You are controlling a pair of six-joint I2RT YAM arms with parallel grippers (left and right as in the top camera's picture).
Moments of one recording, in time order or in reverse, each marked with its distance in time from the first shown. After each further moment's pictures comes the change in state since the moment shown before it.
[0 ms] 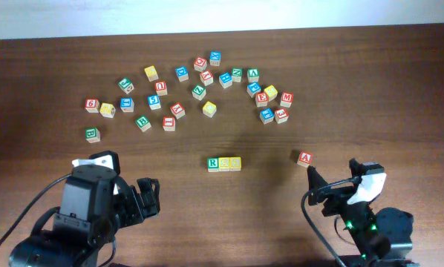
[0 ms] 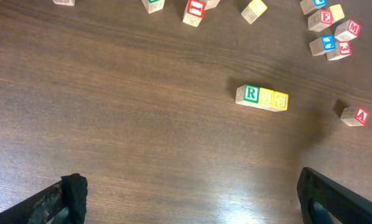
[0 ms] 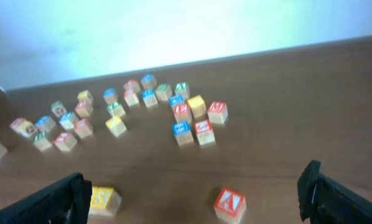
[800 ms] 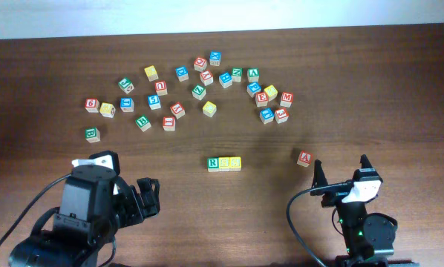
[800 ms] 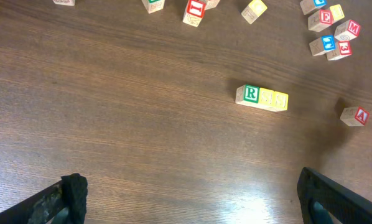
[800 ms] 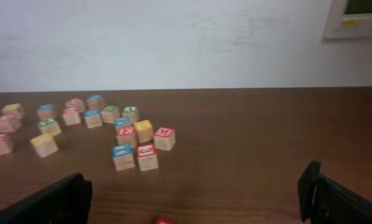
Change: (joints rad) left arm 0.000 -0.001 0.000 0.001 0.000 0.000; right arm 0.000 -0.142 -0.296 0.323 0.194 -0.159
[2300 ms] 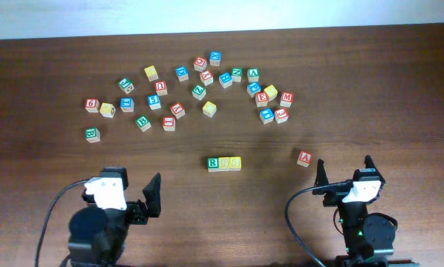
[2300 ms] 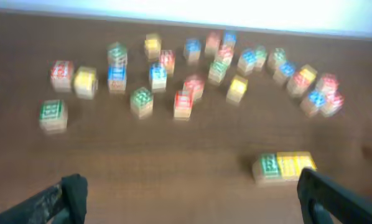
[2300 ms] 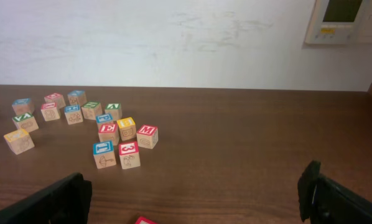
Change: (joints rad) left arm 0.169 -0.476 -0.651 0.709 0.084 0.373; right arm 0.000 0.000 0.000 -0.004 0.042 -0.051
